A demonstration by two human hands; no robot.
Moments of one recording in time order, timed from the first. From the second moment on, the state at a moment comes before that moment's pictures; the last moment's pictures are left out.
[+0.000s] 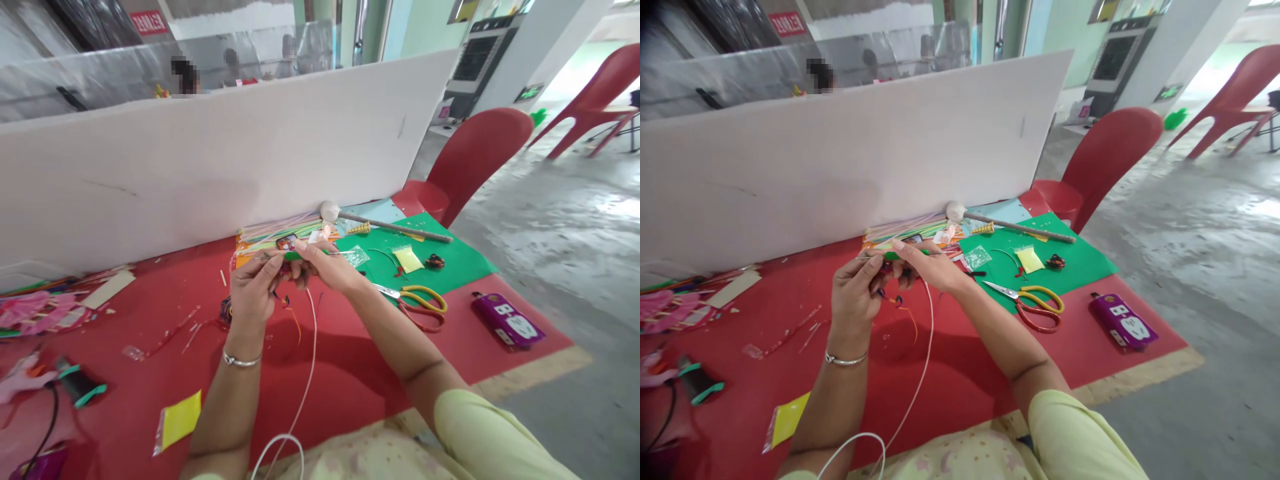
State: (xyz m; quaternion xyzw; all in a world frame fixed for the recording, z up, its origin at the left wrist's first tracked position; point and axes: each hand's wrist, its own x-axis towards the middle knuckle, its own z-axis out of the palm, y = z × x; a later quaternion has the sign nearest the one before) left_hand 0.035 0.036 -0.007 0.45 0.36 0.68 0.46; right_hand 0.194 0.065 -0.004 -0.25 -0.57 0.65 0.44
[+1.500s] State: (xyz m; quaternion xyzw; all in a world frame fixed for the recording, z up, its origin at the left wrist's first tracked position) left_hand 0.024 0.040 -0.011 0.60 0.47 0.60 0.25; right_hand 0.194 0.060 -0.014 -0.29 -0.69 0.31 0.58
